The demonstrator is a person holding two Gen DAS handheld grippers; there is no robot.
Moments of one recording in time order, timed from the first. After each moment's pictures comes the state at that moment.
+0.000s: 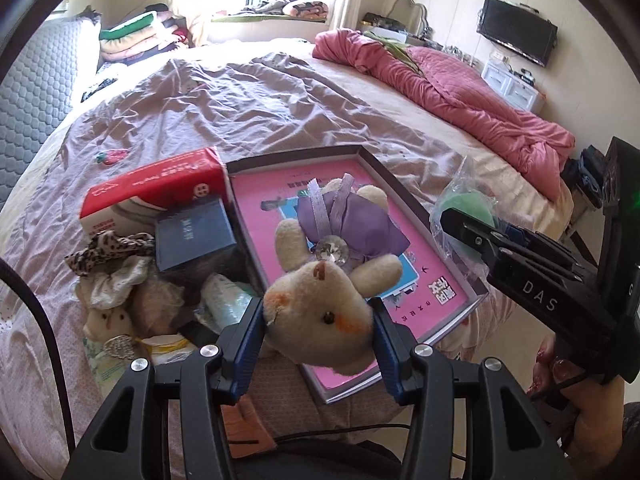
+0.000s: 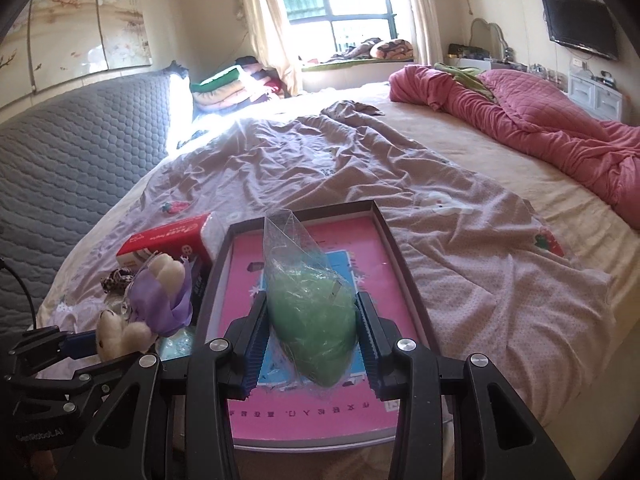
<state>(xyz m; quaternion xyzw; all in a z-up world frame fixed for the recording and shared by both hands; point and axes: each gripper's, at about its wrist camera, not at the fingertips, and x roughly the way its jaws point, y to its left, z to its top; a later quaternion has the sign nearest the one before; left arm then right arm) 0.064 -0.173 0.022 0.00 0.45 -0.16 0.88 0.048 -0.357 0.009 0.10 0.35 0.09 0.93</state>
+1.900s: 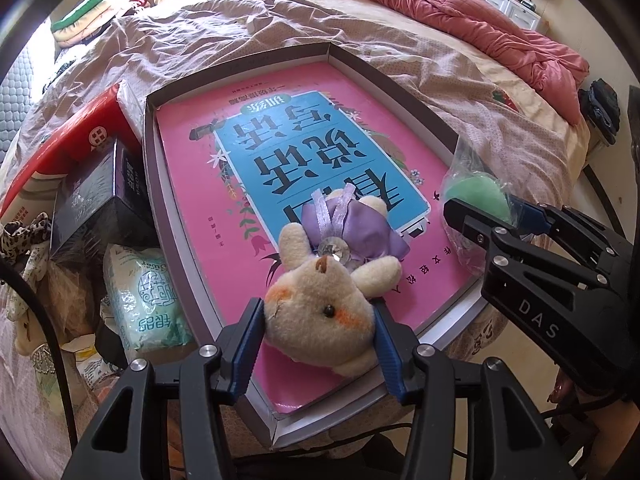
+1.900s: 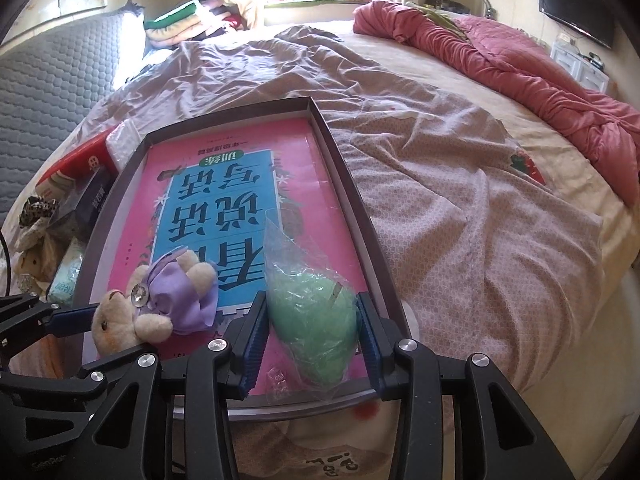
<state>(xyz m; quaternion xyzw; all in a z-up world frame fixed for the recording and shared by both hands) 0.095 -0.237 -0.060 0.07 0.55 -0.16 0.82 0.064 -0.373 -0.070 0.06 0.46 0.03 0.89</state>
